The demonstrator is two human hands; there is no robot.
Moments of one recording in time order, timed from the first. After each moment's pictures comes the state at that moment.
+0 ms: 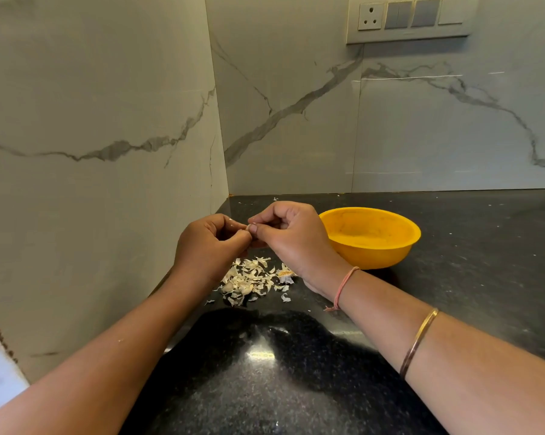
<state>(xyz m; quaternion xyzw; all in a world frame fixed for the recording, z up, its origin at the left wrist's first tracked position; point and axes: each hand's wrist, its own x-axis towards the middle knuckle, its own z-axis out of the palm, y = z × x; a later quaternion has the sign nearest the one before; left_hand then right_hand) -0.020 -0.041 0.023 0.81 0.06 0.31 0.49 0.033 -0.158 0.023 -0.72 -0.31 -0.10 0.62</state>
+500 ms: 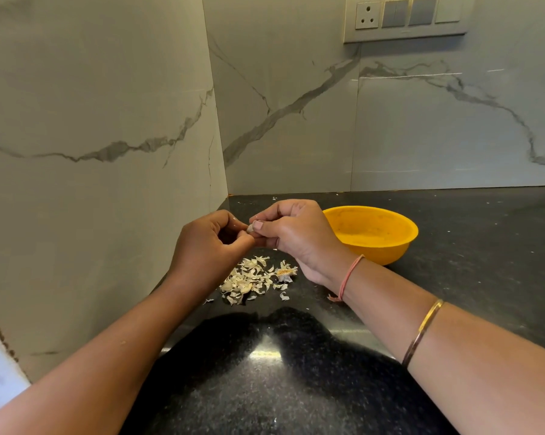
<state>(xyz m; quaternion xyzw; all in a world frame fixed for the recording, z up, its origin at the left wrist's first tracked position) -0.023 -0.040 0.022 0.85 0.01 0.34 0.39 0.028 -0.165 0.037 -0.67 -0.24 0.05 0.70</state>
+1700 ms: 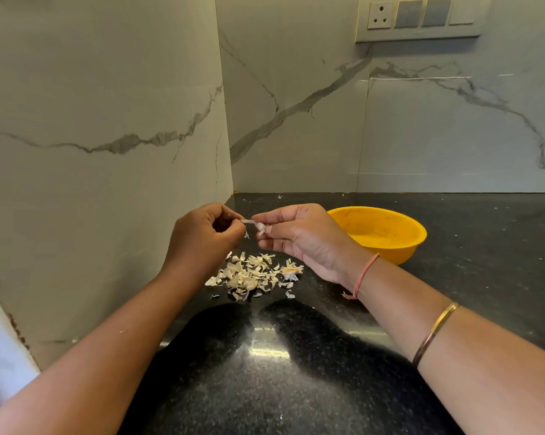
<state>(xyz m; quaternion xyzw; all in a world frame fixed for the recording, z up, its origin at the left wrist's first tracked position) -0.022 -0.026 0.027 0.85 0.05 0.35 0.39 0.033 -0.172 0.035 -0.64 -0.27 0.16 0.70</state>
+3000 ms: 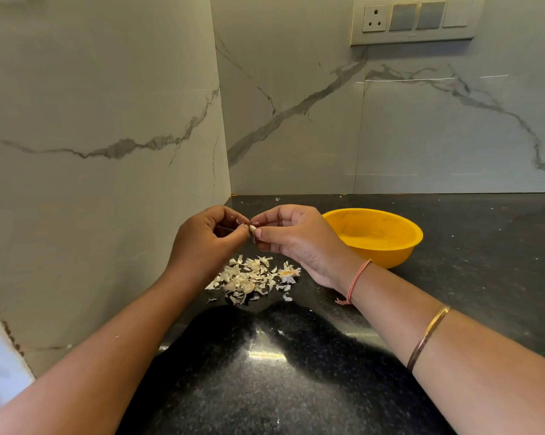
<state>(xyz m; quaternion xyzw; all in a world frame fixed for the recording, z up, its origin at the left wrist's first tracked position) -0.023 -0.031 0.027 0.84 0.02 0.32 0.45 0.034 -0.171 0.030 -0.64 -0.30 0.11 0.69</state>
